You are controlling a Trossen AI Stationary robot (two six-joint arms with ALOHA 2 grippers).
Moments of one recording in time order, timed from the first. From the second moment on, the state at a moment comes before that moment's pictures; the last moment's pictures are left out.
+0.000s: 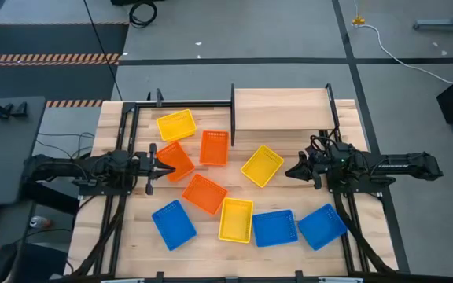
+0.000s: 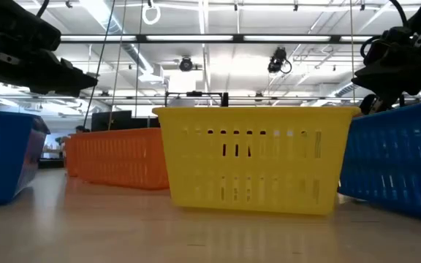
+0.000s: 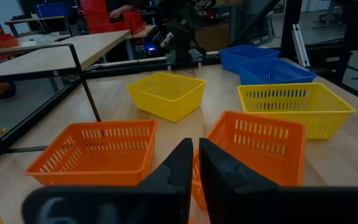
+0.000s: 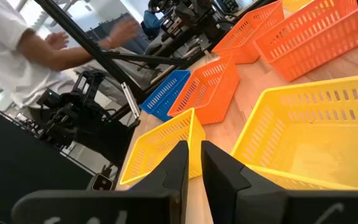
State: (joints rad) left arm 0.00 0.19 0.01 0.06 -0.03 0.10; right arm -0.10 0.20 0.01 0.05 -0.28 0.64
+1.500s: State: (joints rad) left arm 0.00 0.19 0.01 0.06 -0.03 0.10; right arm -0.10 0.20 0.01 0.05 -0.28 0.64
